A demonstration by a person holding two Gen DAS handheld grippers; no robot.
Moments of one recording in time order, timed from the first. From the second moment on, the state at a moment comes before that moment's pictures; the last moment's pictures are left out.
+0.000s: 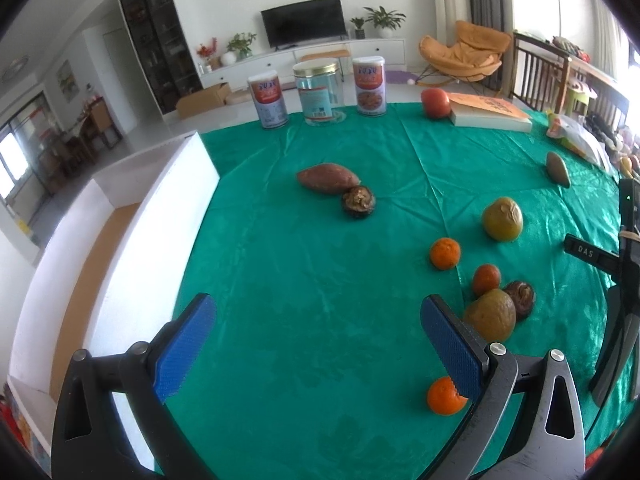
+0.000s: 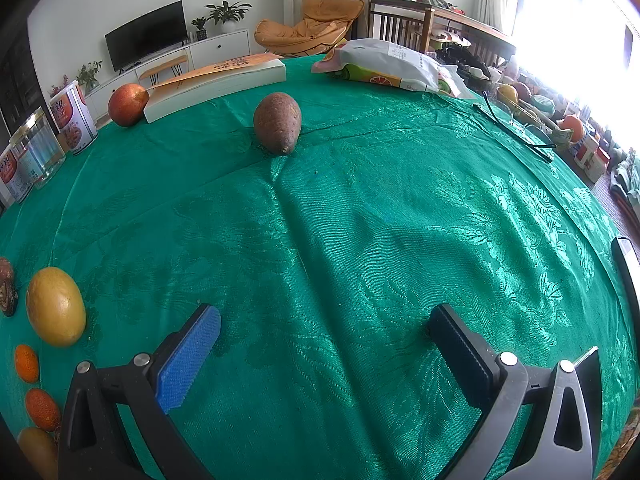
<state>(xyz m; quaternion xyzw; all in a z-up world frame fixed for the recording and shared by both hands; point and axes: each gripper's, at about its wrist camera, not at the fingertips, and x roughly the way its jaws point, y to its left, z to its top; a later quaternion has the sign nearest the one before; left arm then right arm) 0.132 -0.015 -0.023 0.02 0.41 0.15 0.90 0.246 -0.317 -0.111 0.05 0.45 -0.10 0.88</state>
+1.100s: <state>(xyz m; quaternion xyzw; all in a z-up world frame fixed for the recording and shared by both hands) 0.225 0.052 -0.071 -0.10 0.31 -0.08 0.94 0.246 -0.317 -0.110 0.05 0.45 -0.10 0.88</state>
